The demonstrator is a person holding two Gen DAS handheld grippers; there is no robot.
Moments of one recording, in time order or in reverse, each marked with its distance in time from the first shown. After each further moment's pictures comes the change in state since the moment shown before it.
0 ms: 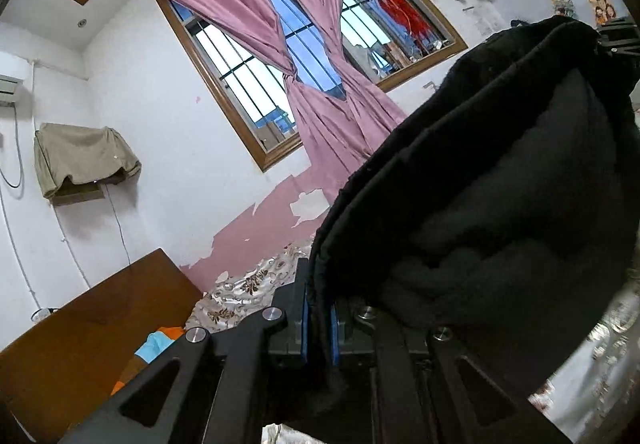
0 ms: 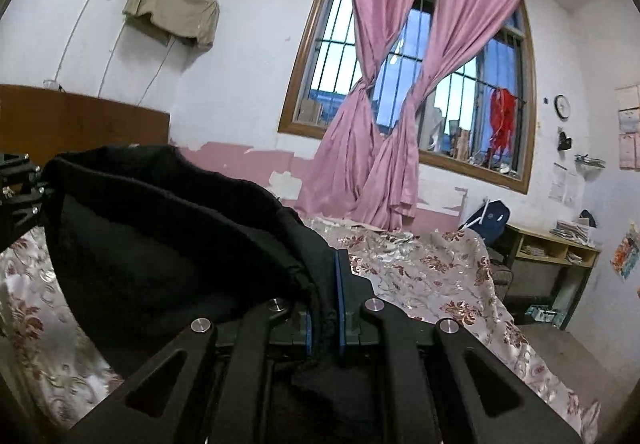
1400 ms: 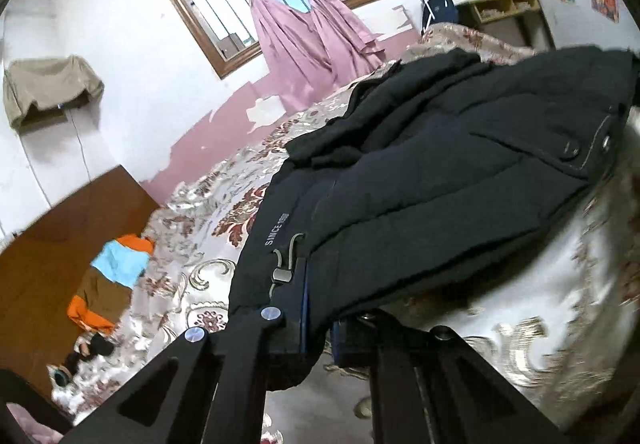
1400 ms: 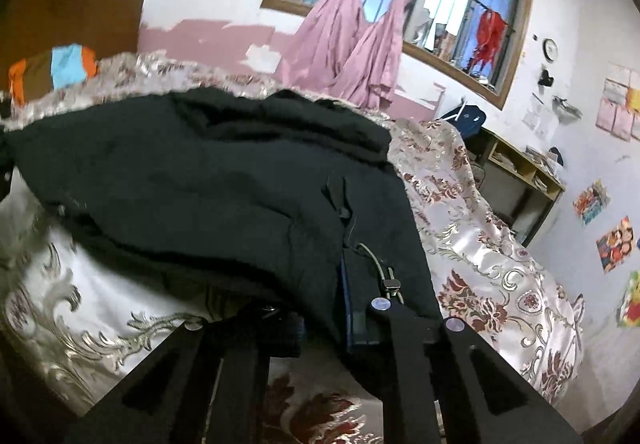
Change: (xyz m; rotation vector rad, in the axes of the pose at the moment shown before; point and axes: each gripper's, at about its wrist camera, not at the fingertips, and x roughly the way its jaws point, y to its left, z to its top) left arm -0.030 -0.077 -0.141 -0.057 0.289 -0.164; right arm -0.053 0.105 -0.132 -0.005 0.381 -0.167
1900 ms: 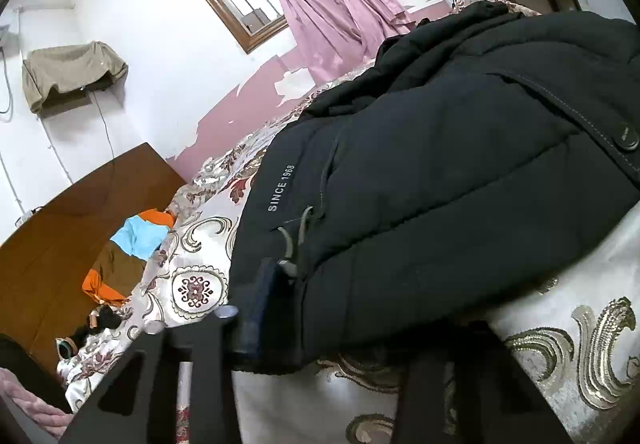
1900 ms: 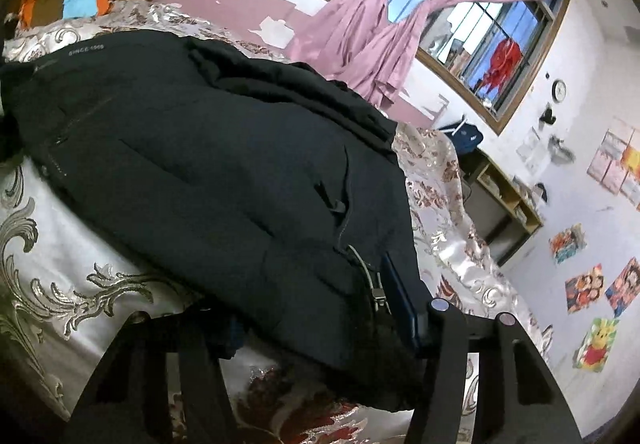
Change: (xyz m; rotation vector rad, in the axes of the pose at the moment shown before) left arm 0.069 -0.028 -0.041 0.005 0.069 0.172; right arm 0.038 0.042 -0.016 -0.232 0.070 -0.092
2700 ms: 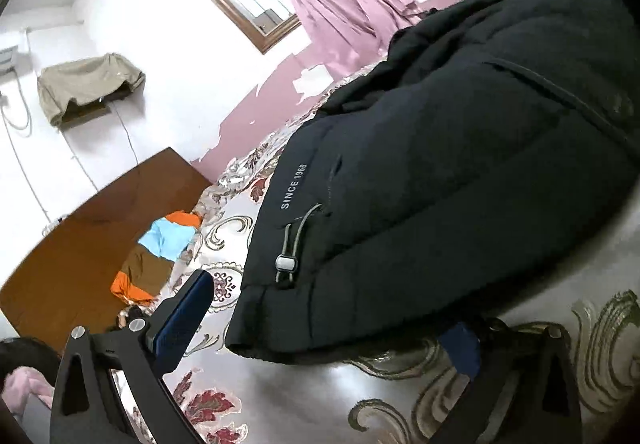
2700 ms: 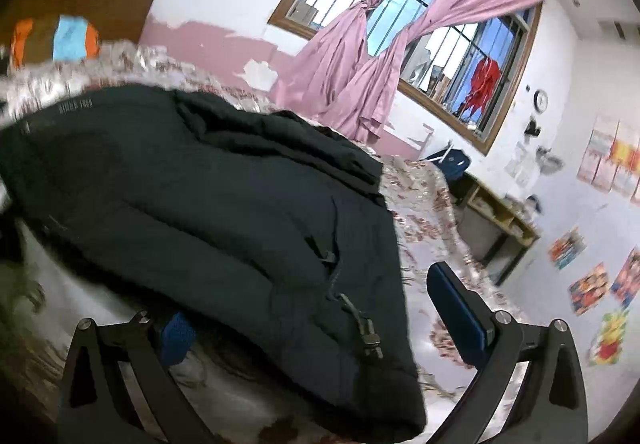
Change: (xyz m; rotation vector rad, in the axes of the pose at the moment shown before) left arm -0.010 -0.012 0.000 0.030 0.019 0.102; right arm -0.001 0.003 0.012 0.022 -0.135 -0.088
